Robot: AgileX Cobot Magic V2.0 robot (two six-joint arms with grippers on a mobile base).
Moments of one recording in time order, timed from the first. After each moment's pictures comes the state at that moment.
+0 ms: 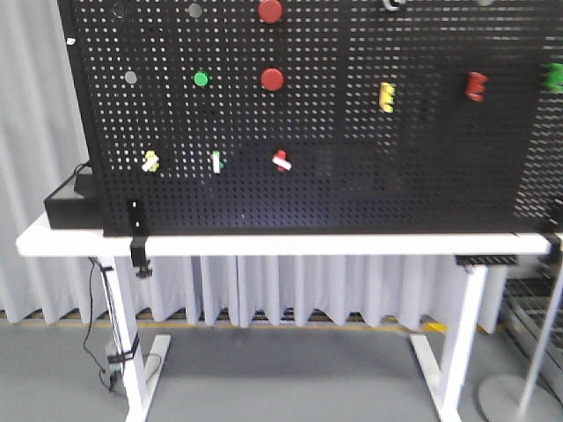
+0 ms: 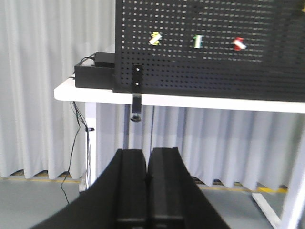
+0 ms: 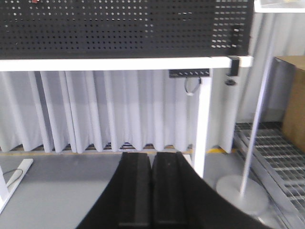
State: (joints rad) left arm -0.03 -0.02 0.03 -0.12 0.04 0.03; right arm -0.04 -0.01 0.03 -0.03 0.18 0.02
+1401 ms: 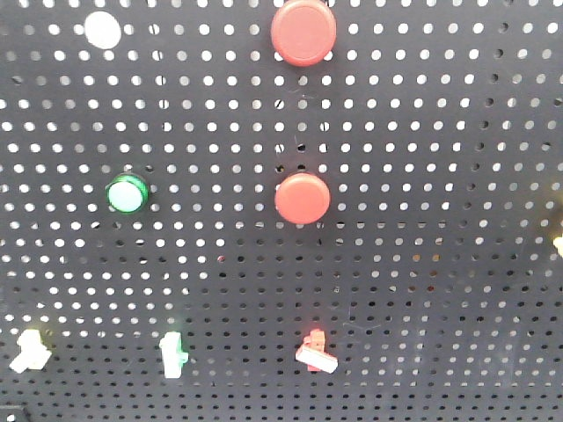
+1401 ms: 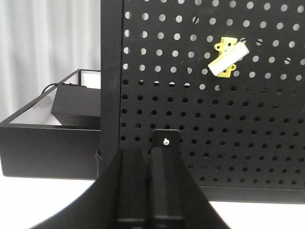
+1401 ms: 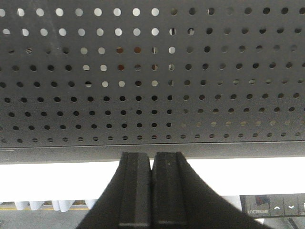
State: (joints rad) left arm -0.03 -0.02 0.03 -0.12 0.04 0.03; right arm -0.04 -0.01 0.03 -0.03 0.18 0.02
